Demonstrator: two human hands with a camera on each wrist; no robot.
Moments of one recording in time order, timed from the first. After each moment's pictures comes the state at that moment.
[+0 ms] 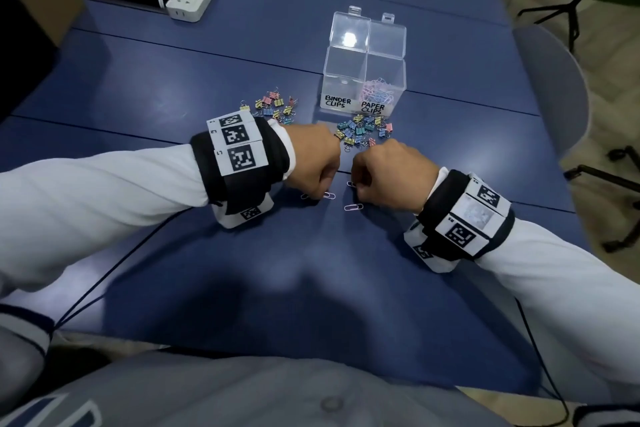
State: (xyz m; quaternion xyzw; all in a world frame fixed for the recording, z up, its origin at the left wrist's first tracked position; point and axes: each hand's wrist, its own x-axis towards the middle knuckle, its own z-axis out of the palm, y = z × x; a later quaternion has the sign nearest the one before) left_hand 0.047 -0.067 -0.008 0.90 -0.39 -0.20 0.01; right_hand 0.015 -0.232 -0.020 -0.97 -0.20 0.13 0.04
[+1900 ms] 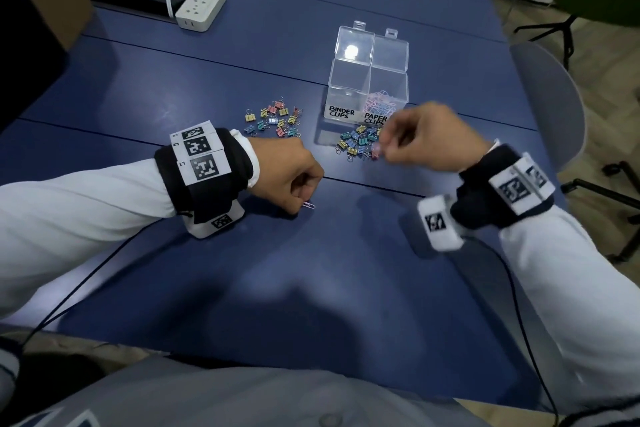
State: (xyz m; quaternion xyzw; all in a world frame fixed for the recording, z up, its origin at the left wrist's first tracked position) left_hand 0.050 -0.021 -0.024 0.88 -0.40 -0.23 0.13; right_hand 0.052 -0.272 0.010 -0.94 -0.13 0.11 0.30
